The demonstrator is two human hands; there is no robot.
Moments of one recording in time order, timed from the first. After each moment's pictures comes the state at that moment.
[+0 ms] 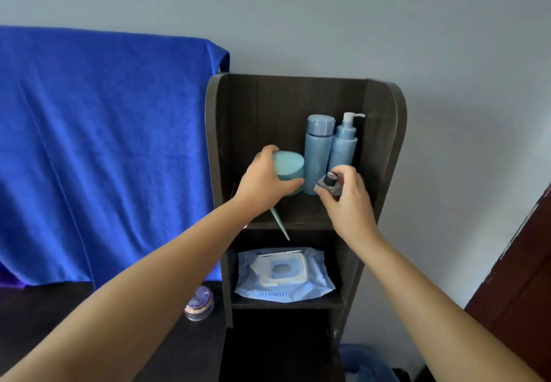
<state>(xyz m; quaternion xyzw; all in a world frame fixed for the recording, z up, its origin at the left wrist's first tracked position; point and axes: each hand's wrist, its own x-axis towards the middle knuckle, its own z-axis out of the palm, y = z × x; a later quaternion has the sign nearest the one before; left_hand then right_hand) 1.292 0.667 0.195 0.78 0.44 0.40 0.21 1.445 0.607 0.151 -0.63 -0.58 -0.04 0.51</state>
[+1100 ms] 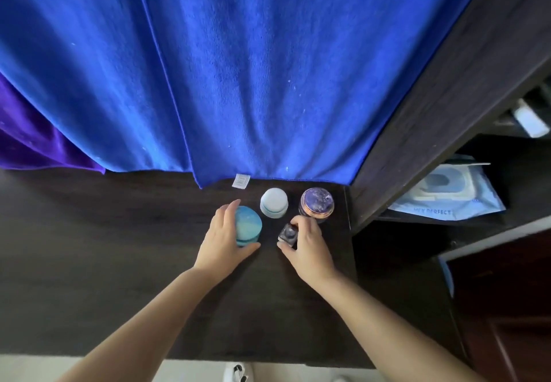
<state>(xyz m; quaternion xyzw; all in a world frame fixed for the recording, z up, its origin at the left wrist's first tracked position) 0.956 0.699 -0.123 0.73 0.58 0.19 0.30 1.133 0.659 -0.139 -0.73 -0.60 0.21 0.25</state>
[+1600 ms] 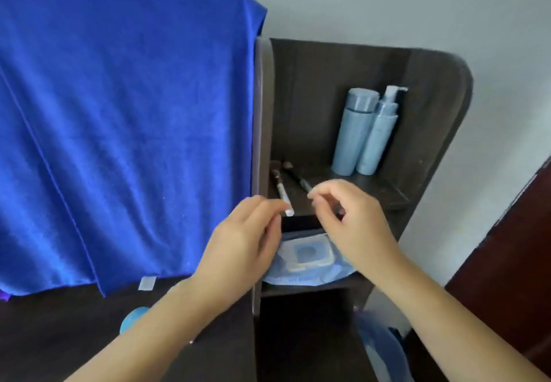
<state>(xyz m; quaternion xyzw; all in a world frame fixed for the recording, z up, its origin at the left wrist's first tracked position) 1.155 0.625 0.136 0.85 0.24 0.46 0.11 1.325 0.572 0.155 -0.60 -0.65 -0.04 0.45</state>
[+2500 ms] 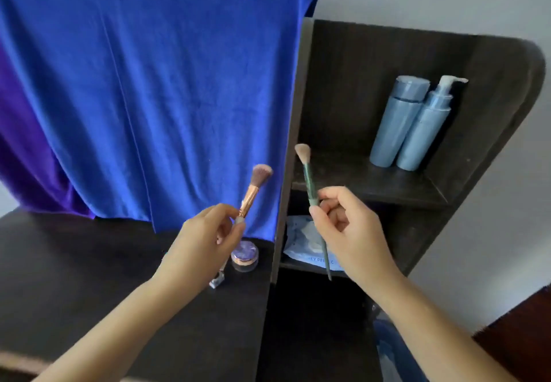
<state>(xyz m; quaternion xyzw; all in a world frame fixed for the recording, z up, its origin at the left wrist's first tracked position) 1.107 0.574 0.107 0.72 0.54 0.40 0.17 1.317 0.549 0.128 -0.51 -0.66 0.19 0.52</state>
